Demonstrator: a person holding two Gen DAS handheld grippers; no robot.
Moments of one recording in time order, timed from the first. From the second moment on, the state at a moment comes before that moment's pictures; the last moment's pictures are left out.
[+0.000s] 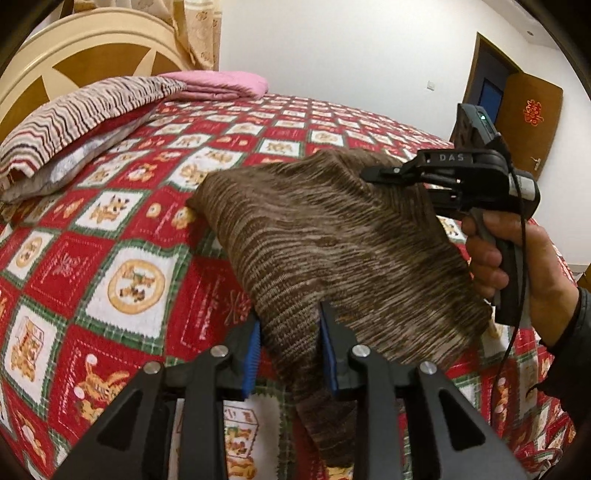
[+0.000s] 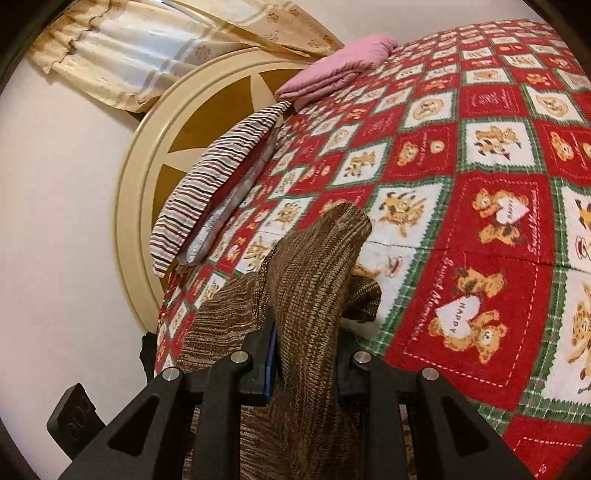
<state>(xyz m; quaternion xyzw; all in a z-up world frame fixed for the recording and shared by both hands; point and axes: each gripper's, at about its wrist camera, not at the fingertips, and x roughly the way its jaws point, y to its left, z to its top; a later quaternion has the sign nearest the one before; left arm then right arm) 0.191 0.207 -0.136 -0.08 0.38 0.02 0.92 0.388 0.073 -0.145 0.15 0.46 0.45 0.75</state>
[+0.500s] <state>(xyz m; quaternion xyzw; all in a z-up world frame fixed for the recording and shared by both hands) 0.193 0.212 -0.154 -0.09 0.40 0.04 0.91 0.398 0.066 -0.169 0.17 0.49 0.42 0.75</state>
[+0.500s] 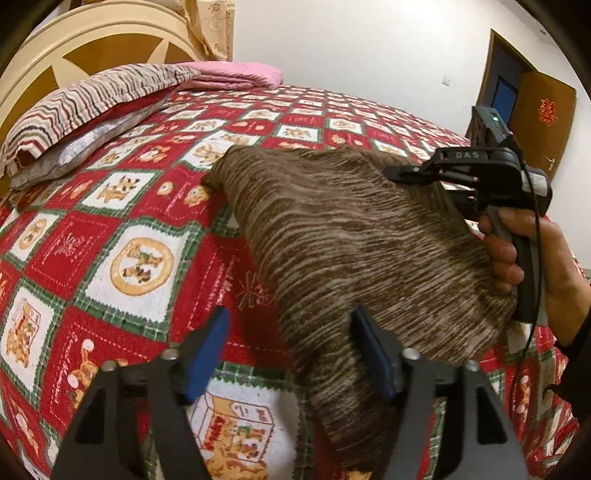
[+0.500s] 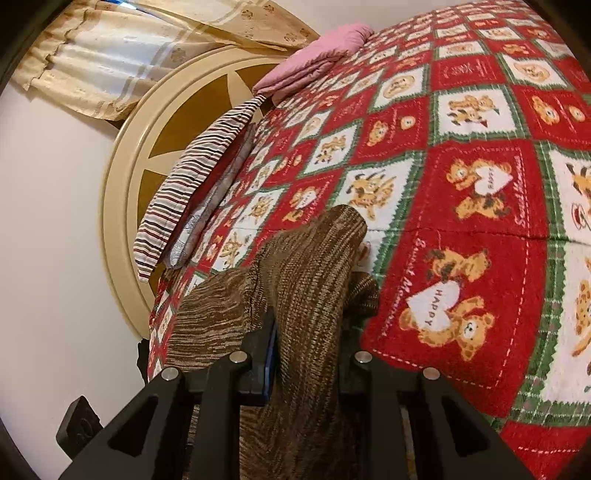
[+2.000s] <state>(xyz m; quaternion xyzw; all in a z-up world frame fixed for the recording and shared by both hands) 0.207 0.247 -0.147 -0.02 0.36 0.21 0.91 0.246 -0.037 -0.154 0.03 0.47 0.35 0.81</state>
